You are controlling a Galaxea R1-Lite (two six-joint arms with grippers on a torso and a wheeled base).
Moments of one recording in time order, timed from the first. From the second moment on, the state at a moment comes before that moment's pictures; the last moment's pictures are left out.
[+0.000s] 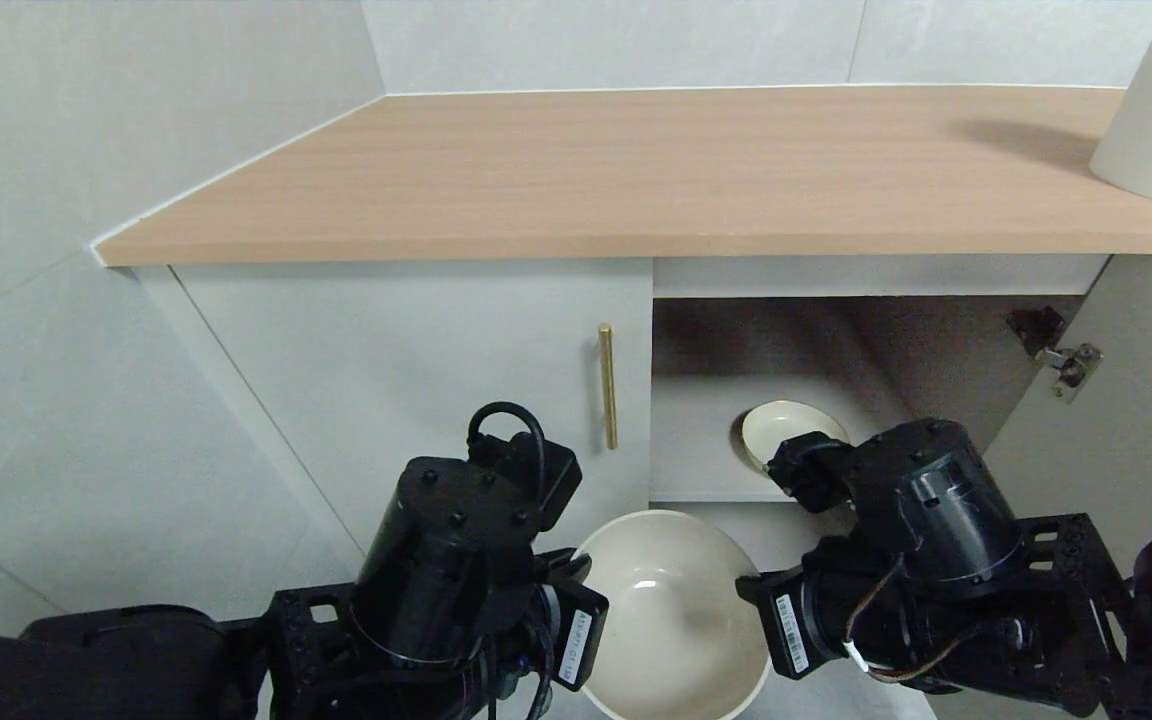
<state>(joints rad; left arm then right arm) -0.89 1.69 -0.70 -0.41 0.38 -0.22 0.82 1.68 -0.77 -0.23 -0.16 0.30</state>
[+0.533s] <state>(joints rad) -0.89 1.69 -0.70 -0.41 0.38 -0.22 0.82 1.68 -0.77 -0.22 -0.17 0.30</state>
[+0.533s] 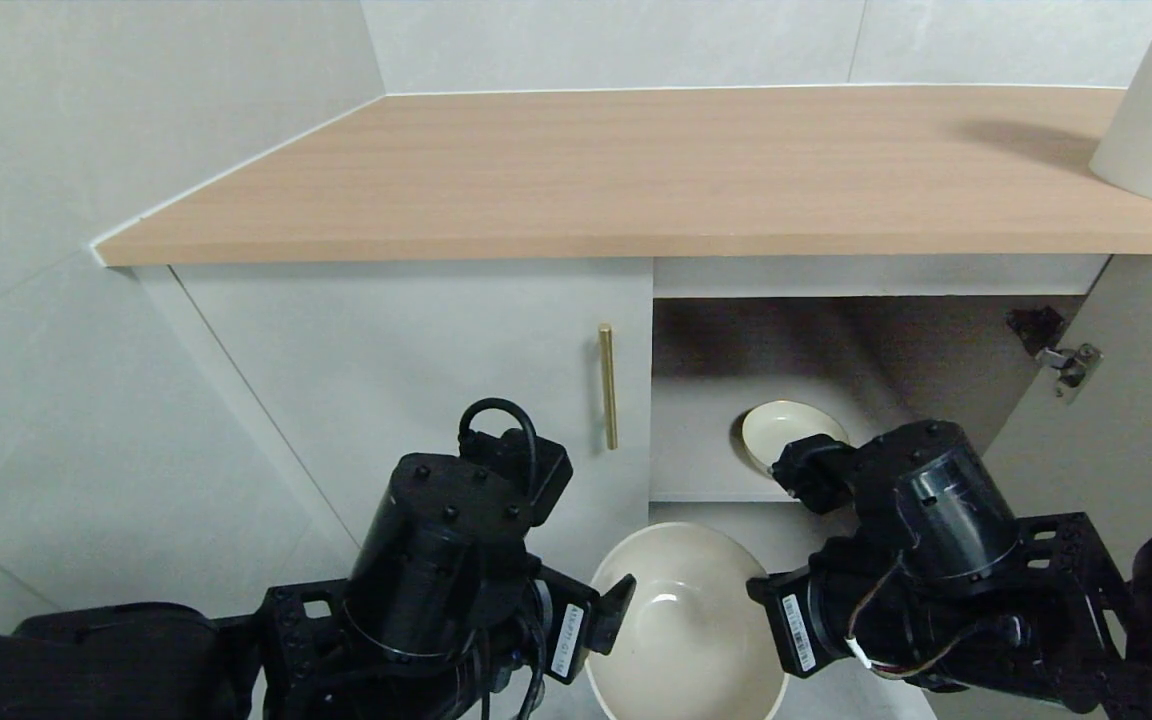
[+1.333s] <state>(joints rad) -0.89 1.68 -0.70 -0.45 0.39 -0.22 0.62 1.81 -0.78 -0.55 -0.28 0.40</state>
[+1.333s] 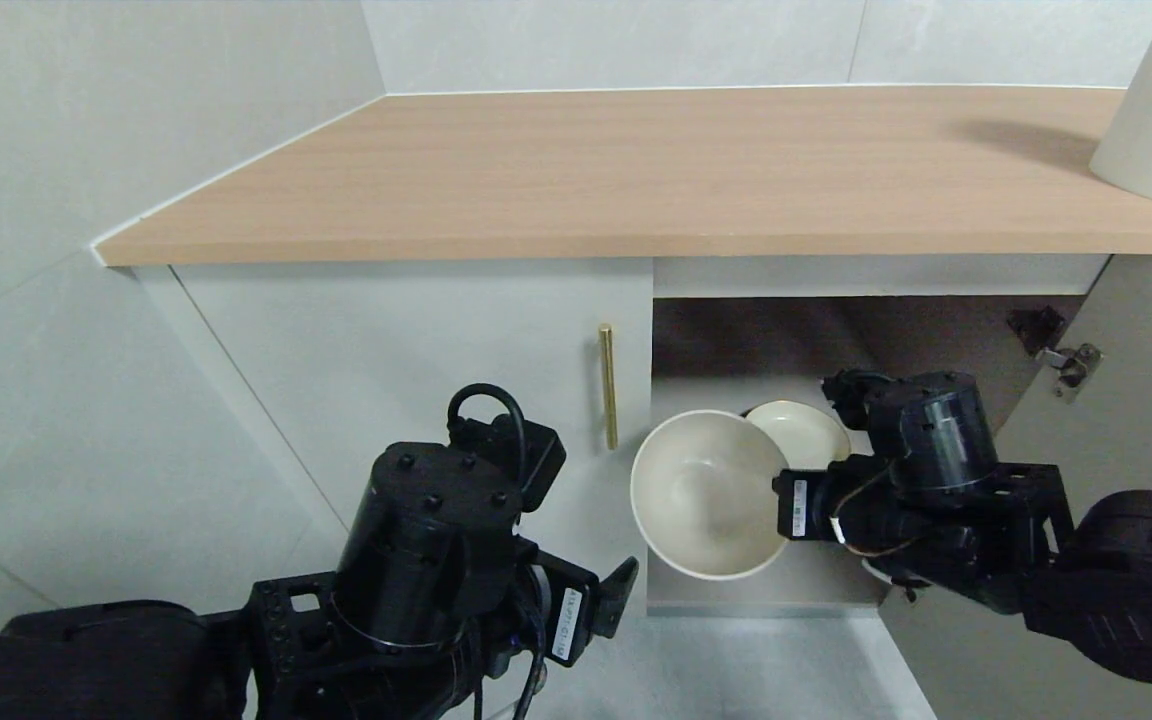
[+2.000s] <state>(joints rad) -0.89 1.67 -0.70 -0.44 0.39 -0.22 0.40 1.99 -0.88 -0.68 -0.37 0.45</state>
